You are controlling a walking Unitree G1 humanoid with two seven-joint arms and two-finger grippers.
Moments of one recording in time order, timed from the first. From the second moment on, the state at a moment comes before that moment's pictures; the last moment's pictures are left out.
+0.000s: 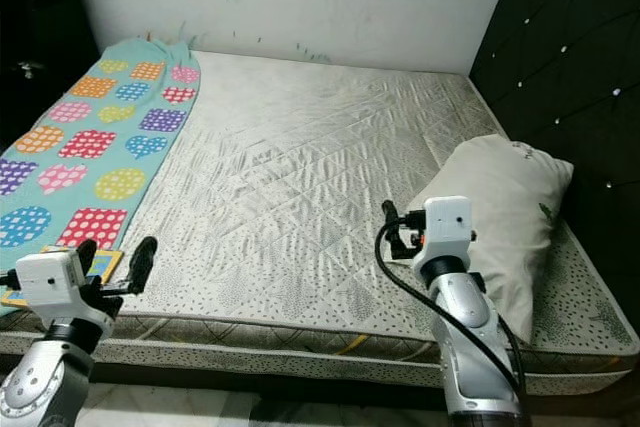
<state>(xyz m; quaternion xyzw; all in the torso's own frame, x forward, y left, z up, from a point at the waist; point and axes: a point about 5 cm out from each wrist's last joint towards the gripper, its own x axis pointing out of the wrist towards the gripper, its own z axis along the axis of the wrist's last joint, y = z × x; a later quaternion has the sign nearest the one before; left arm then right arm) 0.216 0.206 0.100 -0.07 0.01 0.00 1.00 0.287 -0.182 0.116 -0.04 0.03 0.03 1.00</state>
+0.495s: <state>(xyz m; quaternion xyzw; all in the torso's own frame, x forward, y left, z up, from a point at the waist) 0.215 0.204 0.102 -0.08 0.01 -0.02 1.00 0.290 -0.175 0.117 -0.04 0.02 0.04 1.00</state>
